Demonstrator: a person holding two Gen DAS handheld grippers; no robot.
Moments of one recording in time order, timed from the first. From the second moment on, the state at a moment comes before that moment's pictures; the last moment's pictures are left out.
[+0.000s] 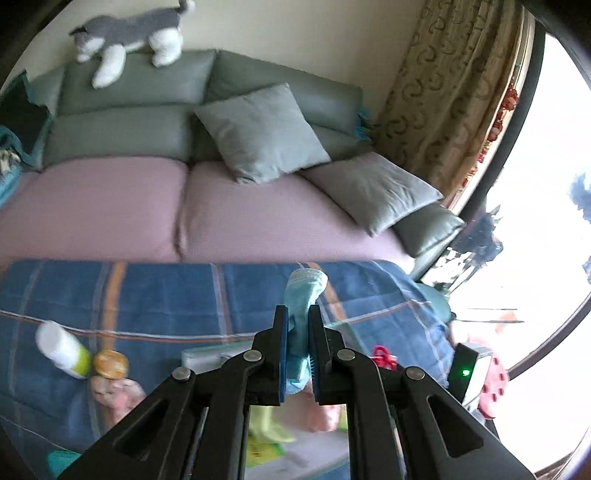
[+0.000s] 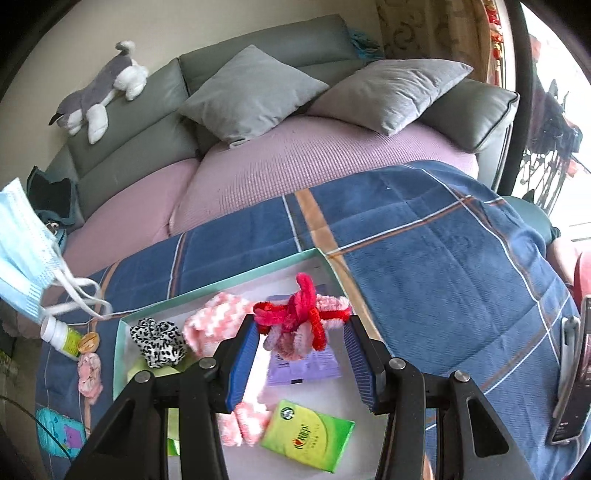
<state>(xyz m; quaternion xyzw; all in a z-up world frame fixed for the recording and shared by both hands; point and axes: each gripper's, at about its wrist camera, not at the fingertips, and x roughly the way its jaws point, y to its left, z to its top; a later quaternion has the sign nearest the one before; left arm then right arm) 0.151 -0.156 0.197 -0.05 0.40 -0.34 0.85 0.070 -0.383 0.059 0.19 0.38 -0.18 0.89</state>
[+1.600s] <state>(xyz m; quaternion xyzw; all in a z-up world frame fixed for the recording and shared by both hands) 0.151 -0.125 0.060 0.00 0.52 -0.15 0.84 0.085 -0.361 0.046 0.11 0.45 -0.17 0.87</state>
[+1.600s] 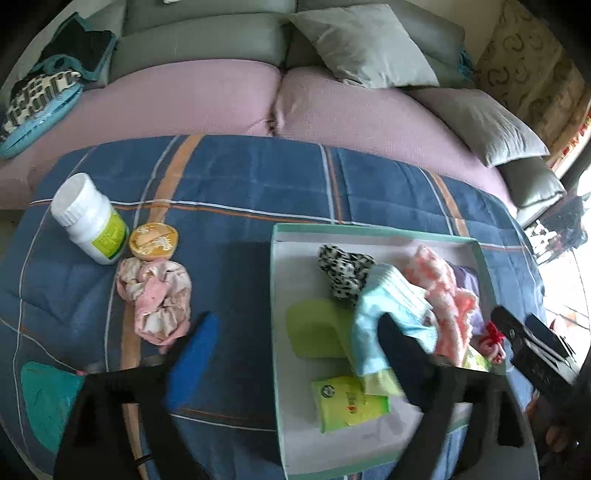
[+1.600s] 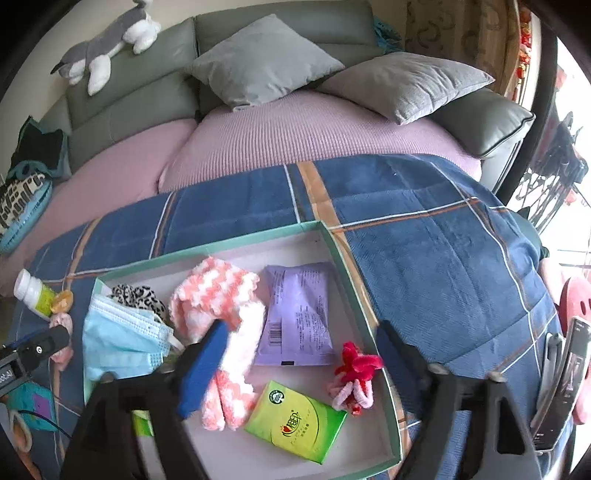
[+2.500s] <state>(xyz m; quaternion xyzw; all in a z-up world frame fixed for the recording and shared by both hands) 0.173 -0.058 0.062 -0.03 0.51 -0.06 0.85 0.107 -0.309 0.051 0.10 0.45 -0.11 0.88</state>
